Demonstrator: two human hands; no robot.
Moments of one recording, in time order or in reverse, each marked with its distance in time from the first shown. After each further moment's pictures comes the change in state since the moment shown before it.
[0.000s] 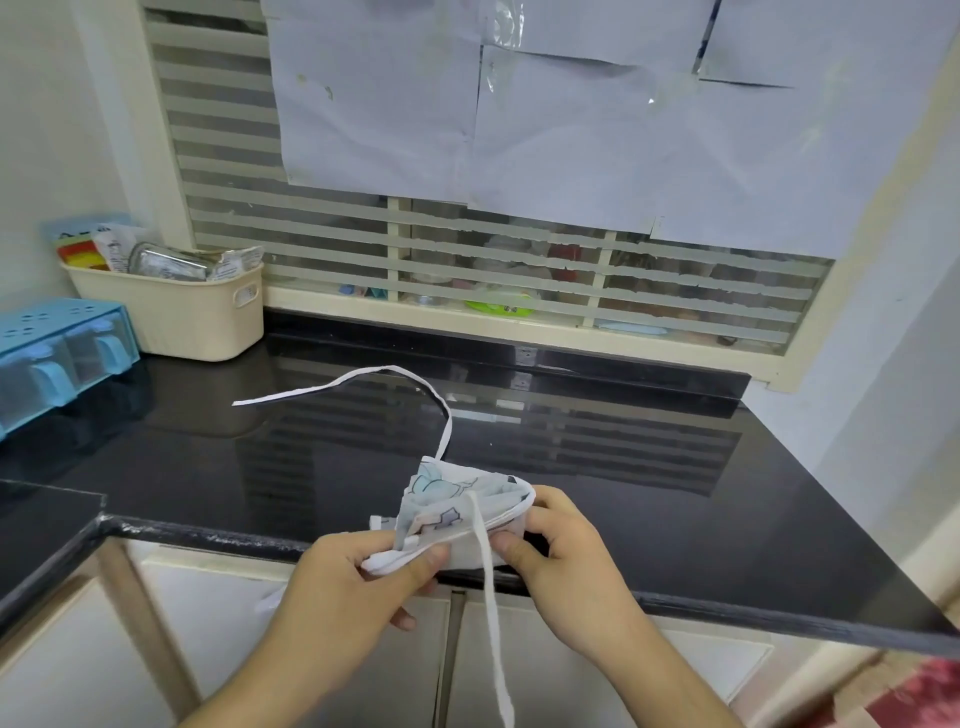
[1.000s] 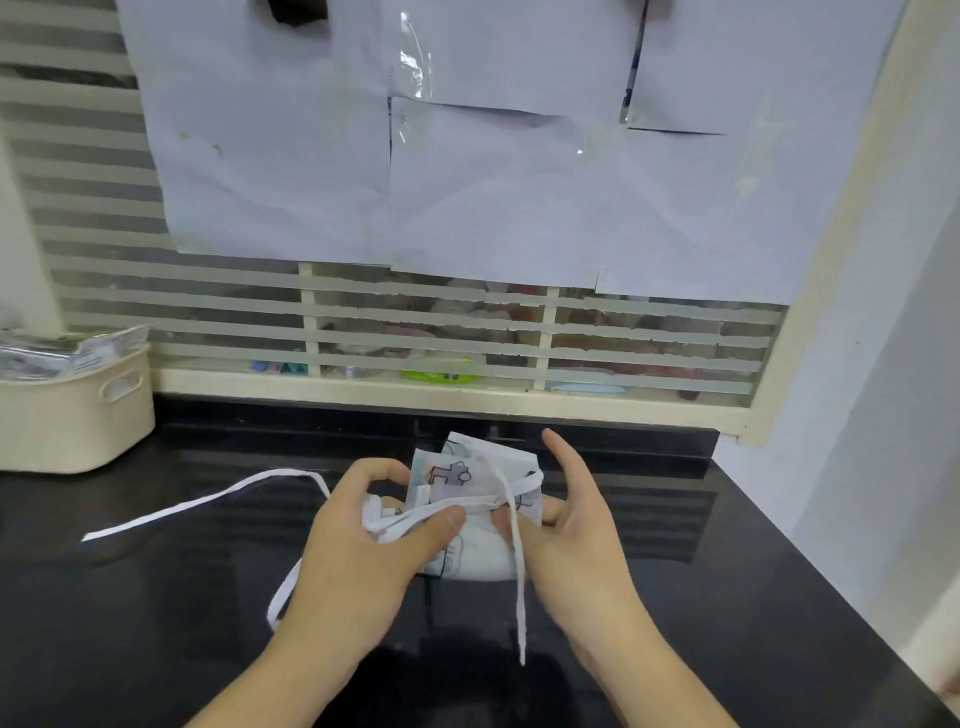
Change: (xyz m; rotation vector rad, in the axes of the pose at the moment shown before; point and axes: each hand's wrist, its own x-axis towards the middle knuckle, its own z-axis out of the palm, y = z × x) left_hand 0.133 0.063 0.074 -0.108 0.067 0.176; right_hand 0.101 -0.013 -0.075 0.400 0.209 0.109
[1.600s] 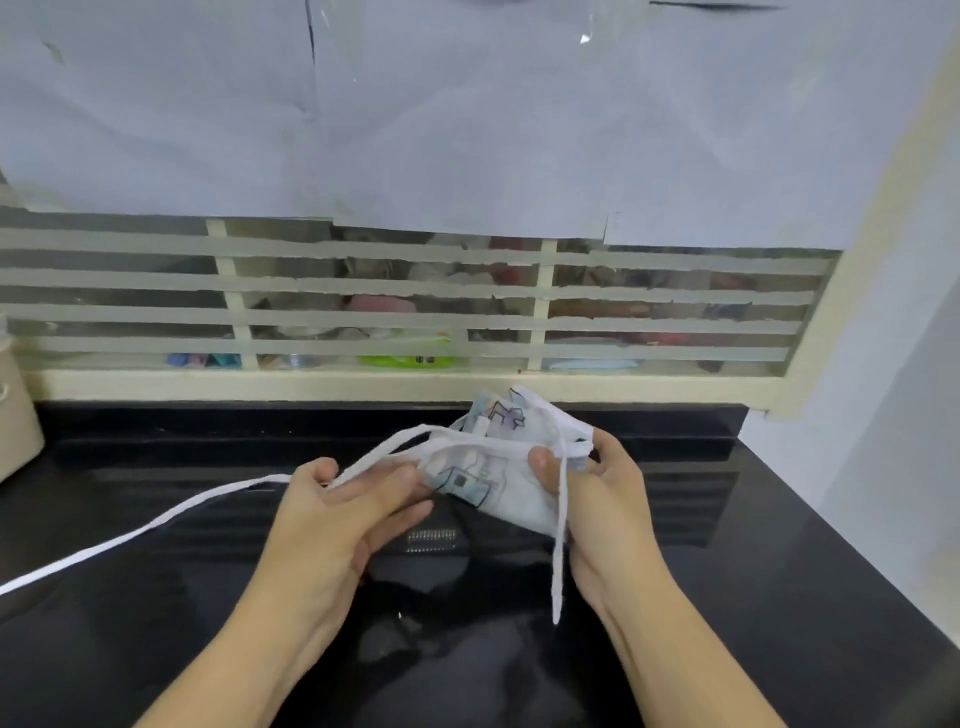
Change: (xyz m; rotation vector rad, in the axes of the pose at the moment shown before) left_hand 0.106 -0.054 0.025 -0.590 -0.042 -0.261; right_hand 0.121 0.064 -0.029 0.372 0.267 0.117
